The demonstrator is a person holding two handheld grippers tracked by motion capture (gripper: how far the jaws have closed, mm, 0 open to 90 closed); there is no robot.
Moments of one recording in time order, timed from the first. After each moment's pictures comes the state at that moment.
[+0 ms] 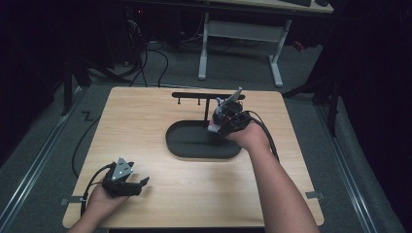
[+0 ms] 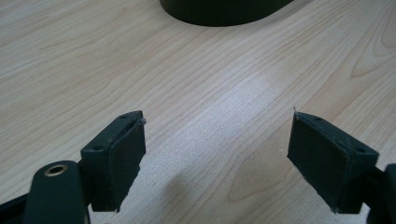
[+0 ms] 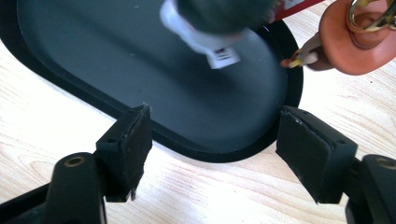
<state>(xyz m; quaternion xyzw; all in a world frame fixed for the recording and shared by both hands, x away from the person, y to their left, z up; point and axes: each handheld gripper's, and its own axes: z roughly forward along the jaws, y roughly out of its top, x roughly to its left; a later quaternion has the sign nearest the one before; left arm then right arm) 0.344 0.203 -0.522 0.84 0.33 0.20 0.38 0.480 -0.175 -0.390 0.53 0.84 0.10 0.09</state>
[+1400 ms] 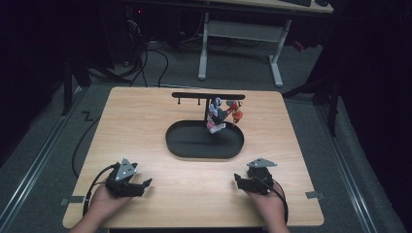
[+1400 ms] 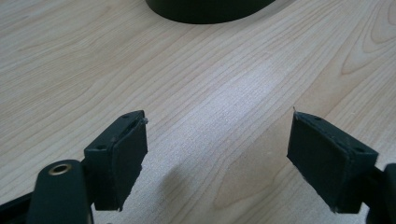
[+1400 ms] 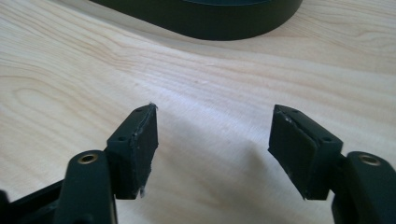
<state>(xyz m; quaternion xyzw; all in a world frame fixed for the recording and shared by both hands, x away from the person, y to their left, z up) 0.344 0.196 -0.524 0.84 0.32 0.19 0.38 0.320 -0.244 -0.513 0.53 0.77 0.30 0.20</state>
